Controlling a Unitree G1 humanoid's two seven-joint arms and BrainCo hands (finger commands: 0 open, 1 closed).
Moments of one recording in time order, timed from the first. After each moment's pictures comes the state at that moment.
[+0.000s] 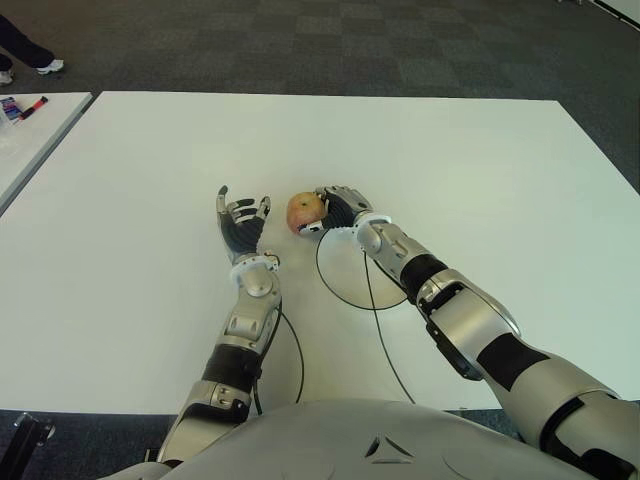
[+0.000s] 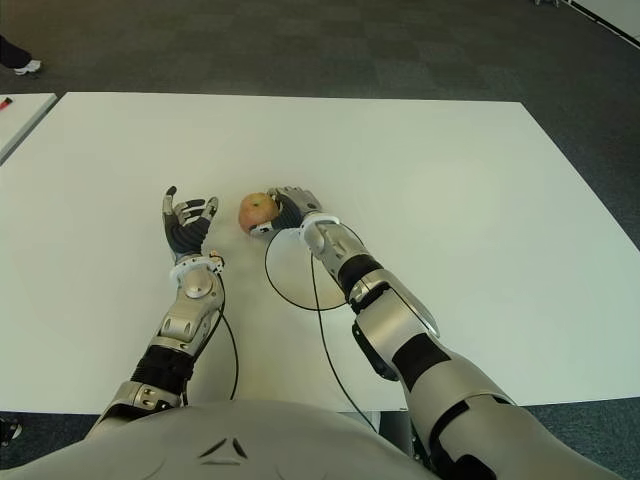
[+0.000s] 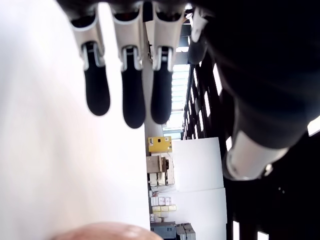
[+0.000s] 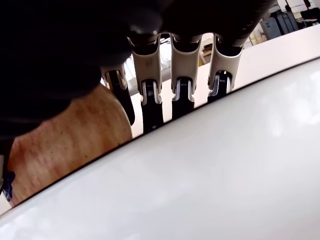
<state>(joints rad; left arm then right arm) -0.06 -0.06 -0.13 0.29 0.04 -0.07 0.73 -0.76 -0.05 0.58 1.16 -0.66 -0.23 -0.20</state>
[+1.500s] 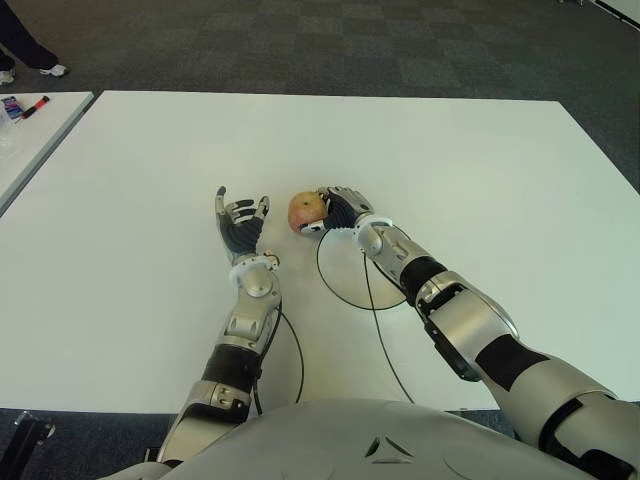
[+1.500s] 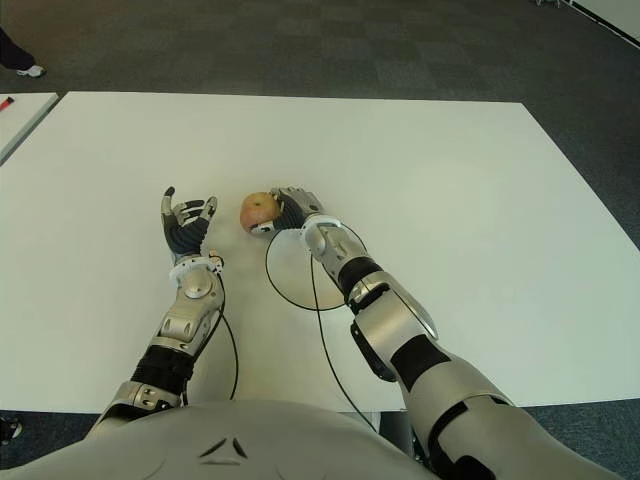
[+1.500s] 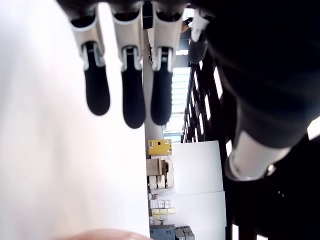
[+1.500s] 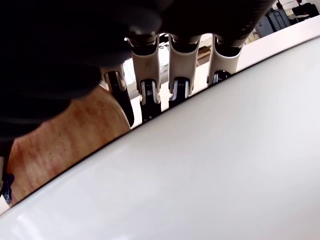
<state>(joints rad) -0.06 -0.06 -0.13 0.30 0.04 -0.09 0.73 -0.75 -0.04 0.53 1.18 -0.64 -0.24 -0.22</state>
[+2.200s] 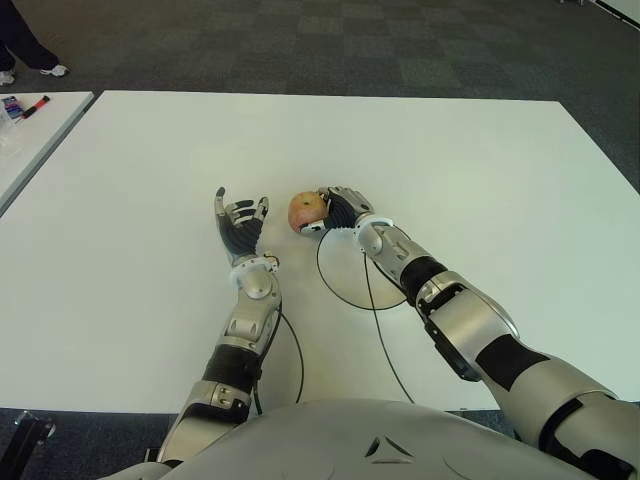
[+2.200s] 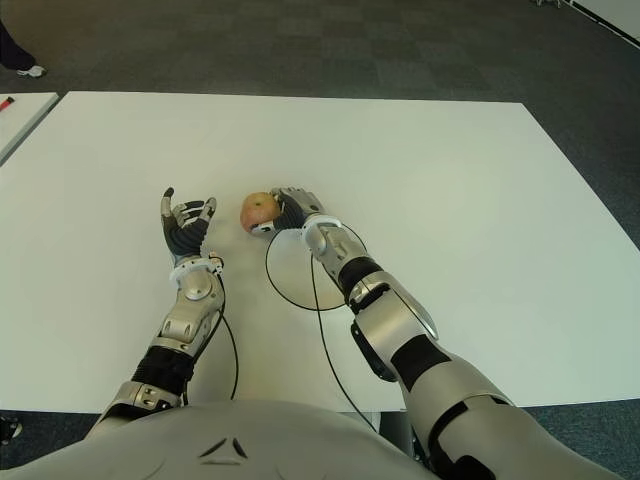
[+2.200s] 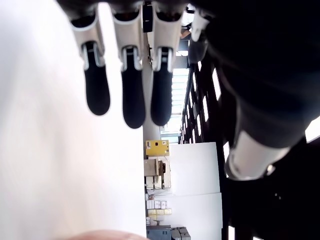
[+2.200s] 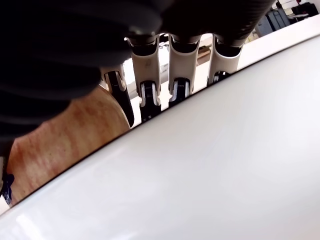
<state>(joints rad) -0.06 -0.06 -0.13 0.32 0.03 -0.13 0.73 -0.75 -0.04 0.53 1.18 -0.64 -0.24 -0.21</state>
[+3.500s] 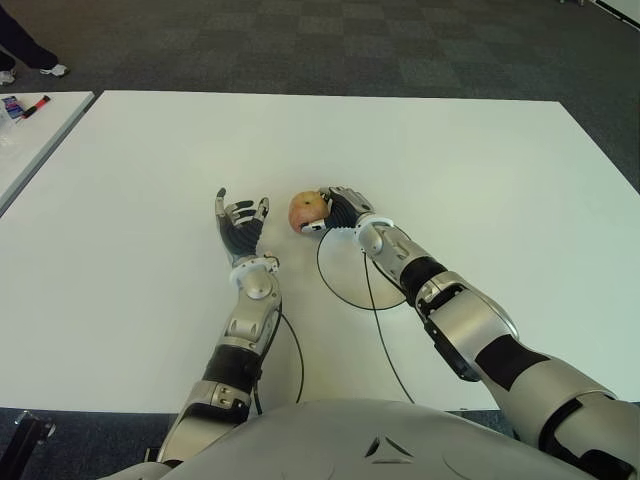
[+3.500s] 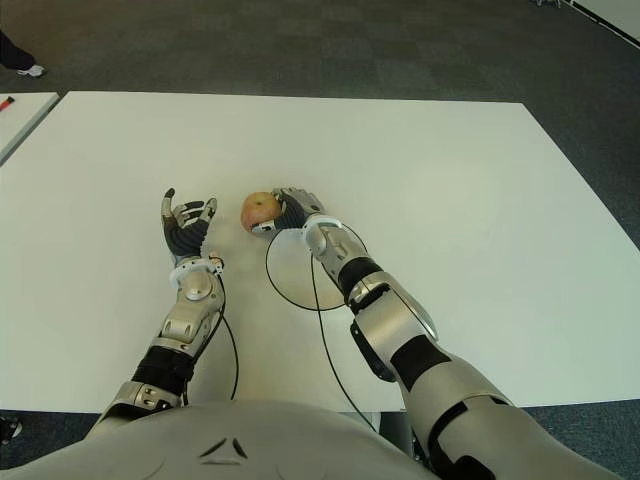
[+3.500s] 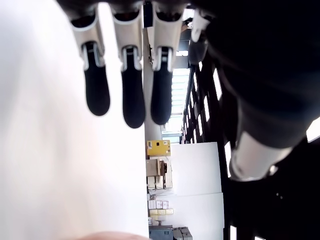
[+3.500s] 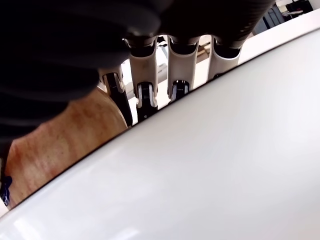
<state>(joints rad) -0.06 -0.06 -0.13 0.34 0.03 -0.13 0.74 -0.75 -0.04 0.52 1.19 -0.62 -0.22 -0.21</state>
